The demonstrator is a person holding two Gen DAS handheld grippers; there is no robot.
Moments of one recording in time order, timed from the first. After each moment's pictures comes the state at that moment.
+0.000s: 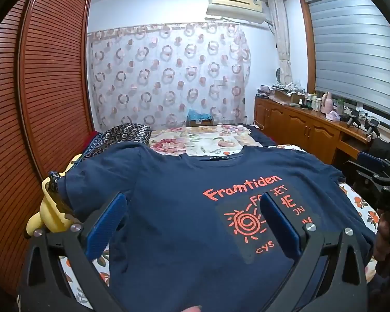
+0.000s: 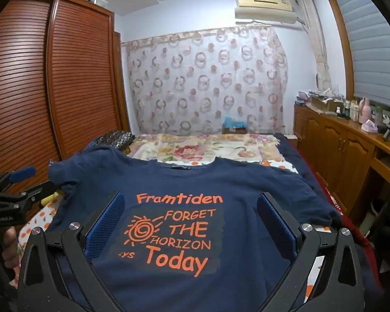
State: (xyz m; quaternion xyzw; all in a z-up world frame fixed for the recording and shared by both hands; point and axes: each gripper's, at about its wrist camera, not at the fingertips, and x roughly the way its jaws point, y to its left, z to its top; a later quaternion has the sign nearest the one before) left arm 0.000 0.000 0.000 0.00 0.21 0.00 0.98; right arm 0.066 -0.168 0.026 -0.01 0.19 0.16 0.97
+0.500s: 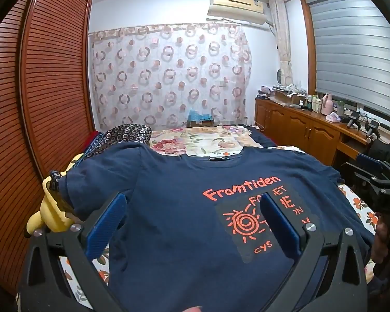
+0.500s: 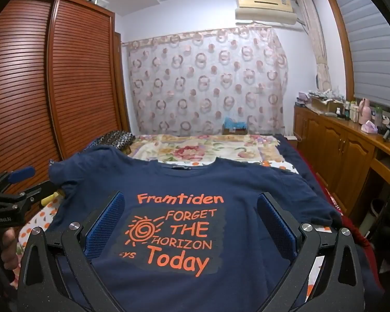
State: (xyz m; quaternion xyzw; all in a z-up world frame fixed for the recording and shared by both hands) left arm -0.002 0.000 0.001 0.00 0.20 0.00 0.98; right arm 0.064 -0.166 0.027 -0.01 0.19 0.17 0.97
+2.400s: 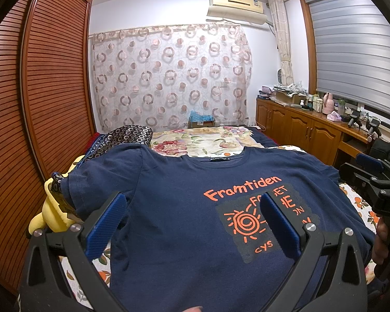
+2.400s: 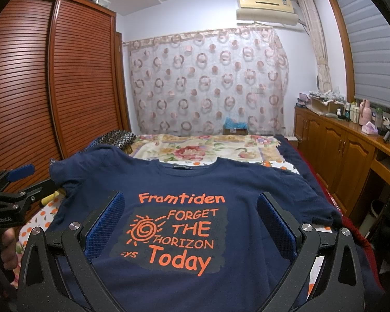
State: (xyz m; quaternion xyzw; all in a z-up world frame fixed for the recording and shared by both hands) left arm -0.003 0.000 0.002 0.00 0.20 0.00 0.98; right arm 0.063 -0.165 0.028 -0.01 0.19 0.17 0.97
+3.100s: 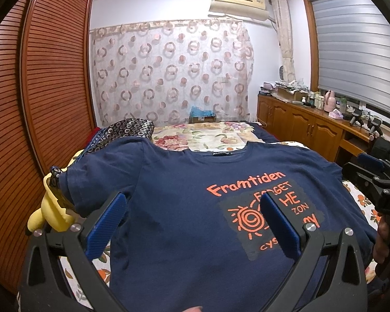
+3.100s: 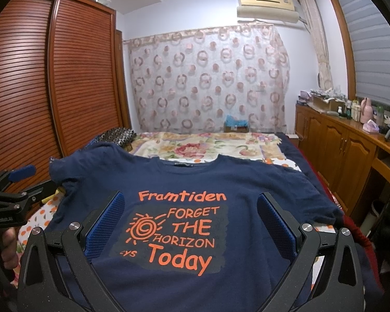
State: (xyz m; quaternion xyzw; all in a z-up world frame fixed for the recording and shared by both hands) left arm 0.004 0.009 -0.004 0.00 0.22 0.01 0.98; right arm 0.065 -0.163 0.023 -0.01 0.20 0.17 0.97
